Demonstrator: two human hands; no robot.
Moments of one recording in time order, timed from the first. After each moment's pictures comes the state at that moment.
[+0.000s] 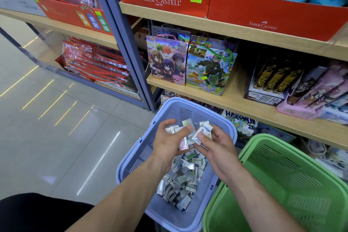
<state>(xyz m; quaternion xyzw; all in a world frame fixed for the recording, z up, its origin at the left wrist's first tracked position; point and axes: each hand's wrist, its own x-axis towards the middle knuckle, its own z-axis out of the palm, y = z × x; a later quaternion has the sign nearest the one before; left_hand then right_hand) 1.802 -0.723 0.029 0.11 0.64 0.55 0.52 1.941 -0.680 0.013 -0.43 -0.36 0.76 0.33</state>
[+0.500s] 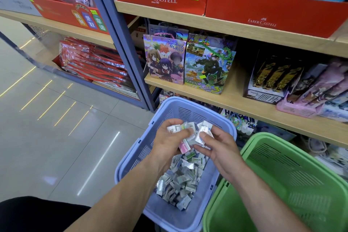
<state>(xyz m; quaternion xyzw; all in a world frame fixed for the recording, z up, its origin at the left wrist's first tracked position) 1.797 -0.717 0.020 0.13 0.64 0.53 0.55 1.949 -0.673 0.011 -0.44 -0.39 0.75 0.31</state>
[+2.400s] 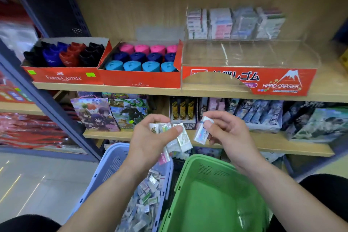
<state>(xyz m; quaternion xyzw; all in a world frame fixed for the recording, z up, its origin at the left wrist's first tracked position) 1.928 -0.653 0.170 0.40 0.60 0.50 0.48 2.129 -0.627 0.170 -0.48 -0.51 0.55 0.46</state>
